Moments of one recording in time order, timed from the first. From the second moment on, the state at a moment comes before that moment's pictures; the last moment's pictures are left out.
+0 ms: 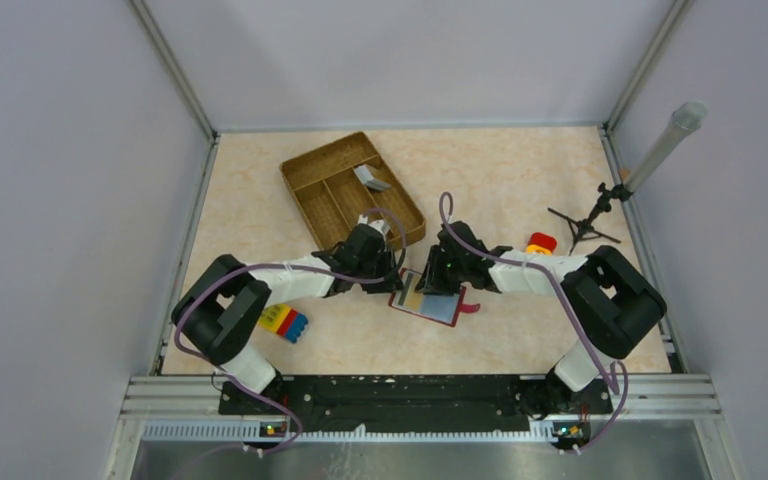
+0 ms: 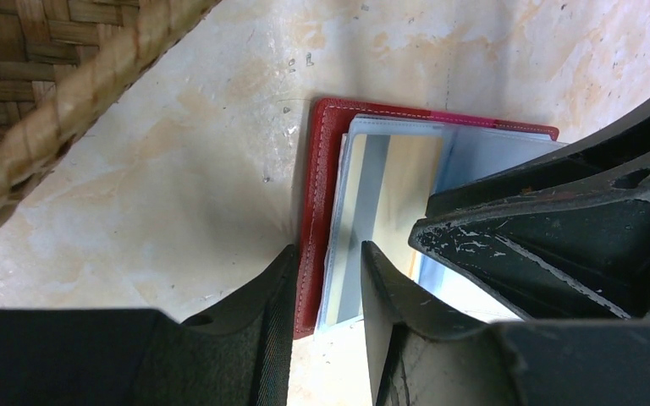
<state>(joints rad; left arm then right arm) -0.71 1.61 0.77 -0.01 0.17 -0.72 0.71 1.61 0.77 -0.08 -0.16 0.88</state>
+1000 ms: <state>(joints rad) -0.67 1.32 0.83 -0.29 0.16 -0.71 0.75 1.32 0.90 -0.36 0.09 0.61</state>
